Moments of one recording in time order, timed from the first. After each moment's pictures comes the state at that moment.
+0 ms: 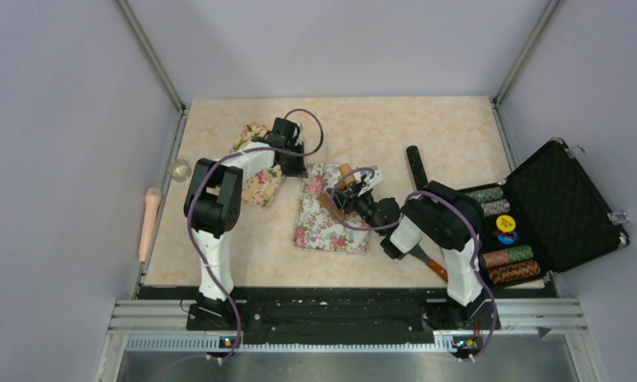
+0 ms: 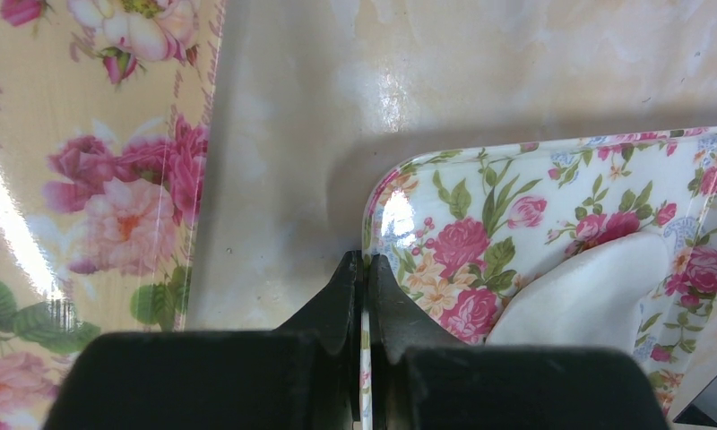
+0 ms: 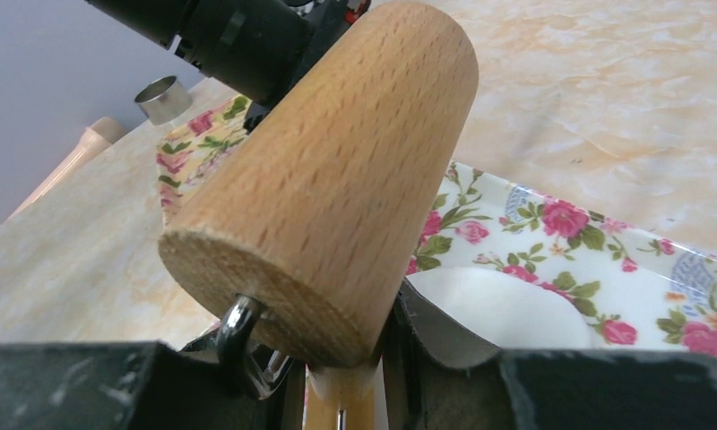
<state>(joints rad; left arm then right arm) -0.34 2.07 1.47 -0.38 0.19 -0.37 0.73 2.03 0.55 1.56 0.03 0.30</state>
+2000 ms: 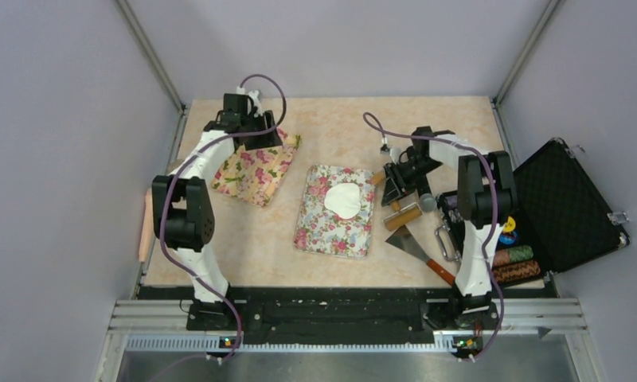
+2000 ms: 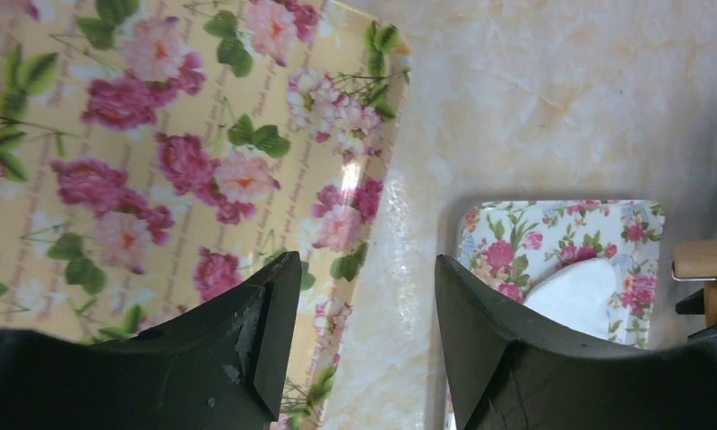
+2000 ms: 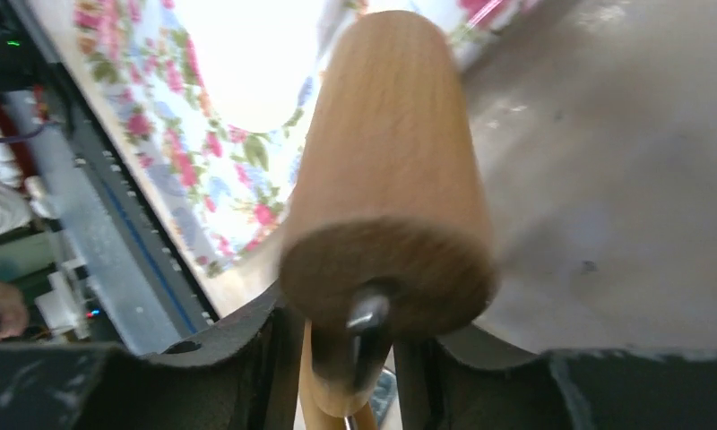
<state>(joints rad) -0.13 1.86 1.51 -0.42 0.28 -0.26 0.16 2.08 1.46 -0.97 -0.82 -0.42</state>
